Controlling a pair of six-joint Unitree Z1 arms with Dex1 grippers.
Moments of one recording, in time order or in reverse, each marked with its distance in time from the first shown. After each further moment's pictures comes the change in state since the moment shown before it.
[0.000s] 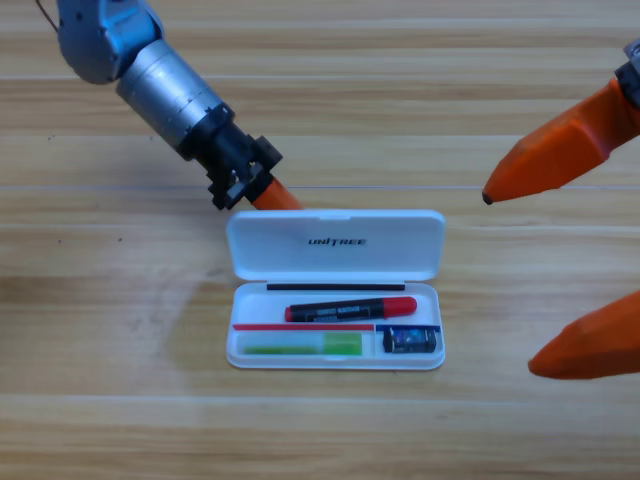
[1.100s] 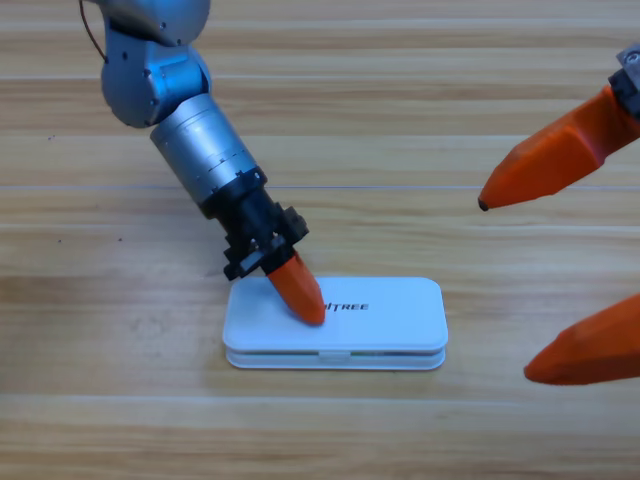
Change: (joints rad) arm 0 -0.134 -0.024 0.139 0.012 0.058 0.036; arm 1 0.000 0.007 0.001 0.000 0.007 0.000
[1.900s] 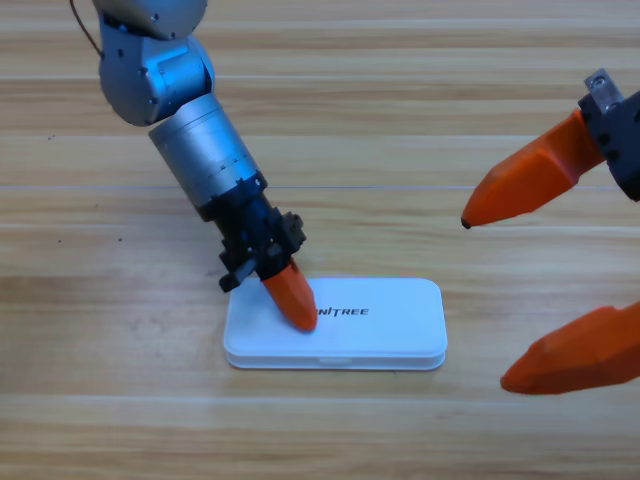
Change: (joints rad) arm 0 -0.032 -0.072 0.081 -0.106 0.120 -0.043; arm 1 0.000 0.040 0.000 0.000 0.000 0.000
